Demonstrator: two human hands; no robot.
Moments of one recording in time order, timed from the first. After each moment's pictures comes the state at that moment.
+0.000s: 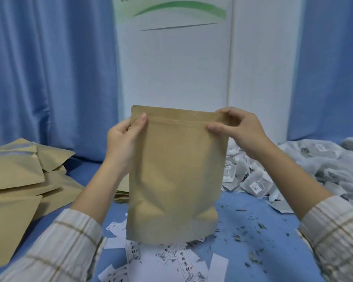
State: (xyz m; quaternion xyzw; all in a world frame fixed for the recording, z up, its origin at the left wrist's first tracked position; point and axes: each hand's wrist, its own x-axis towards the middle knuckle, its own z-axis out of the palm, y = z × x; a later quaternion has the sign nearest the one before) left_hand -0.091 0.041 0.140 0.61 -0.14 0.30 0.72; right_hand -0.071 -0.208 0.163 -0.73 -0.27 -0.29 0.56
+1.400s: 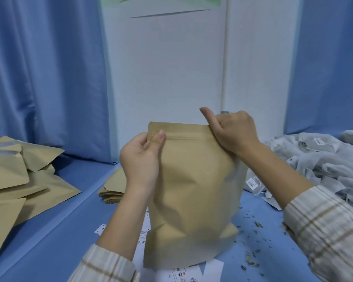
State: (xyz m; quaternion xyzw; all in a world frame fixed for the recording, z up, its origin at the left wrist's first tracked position) left_hand -0.092 -0.025 0.107 0.61 -0.14 0.39 0.67; right_hand -0.045 -0.205 0.155 -0.86 -0.12 -0.47 0.15
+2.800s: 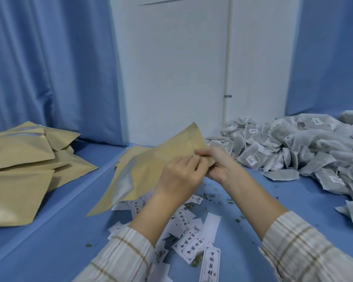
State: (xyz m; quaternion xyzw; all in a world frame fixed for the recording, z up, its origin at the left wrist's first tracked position) left_hand -0.142 -0.051 0.027 0.71 -0.29 0.63 -0.05; right_hand -0.112 -0.165 0.061 -0.45 0.00 0.18 0.87
